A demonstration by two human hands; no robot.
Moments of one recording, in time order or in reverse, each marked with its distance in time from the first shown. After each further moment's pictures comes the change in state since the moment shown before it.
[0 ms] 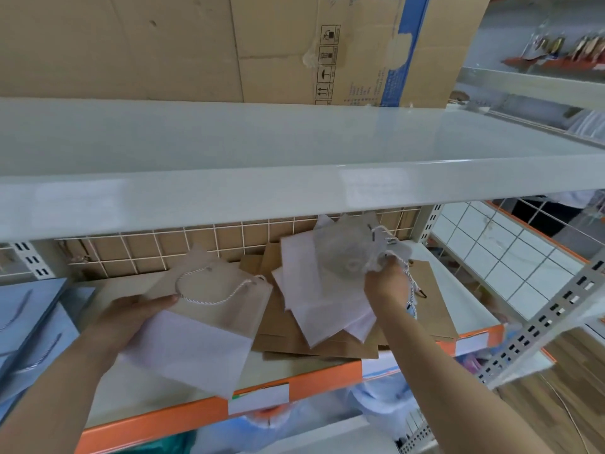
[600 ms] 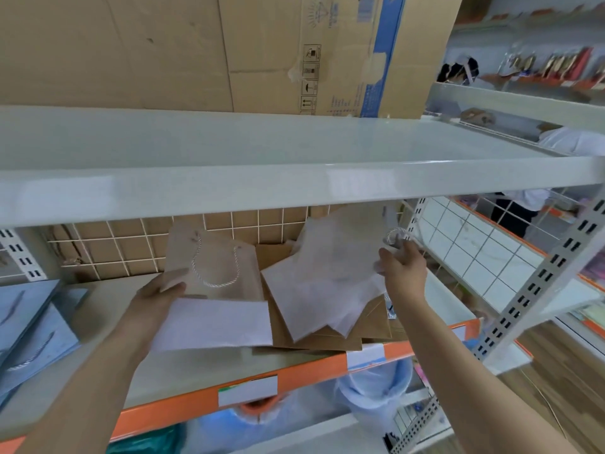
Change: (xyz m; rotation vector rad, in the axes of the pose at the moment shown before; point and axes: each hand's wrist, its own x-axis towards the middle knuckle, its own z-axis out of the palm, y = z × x) left_hand -0.021 0.012 0.039 -0.284 -0.110 0.216; right_hand -0.011 0.003 -0.069 0.513 0.022 -0.186
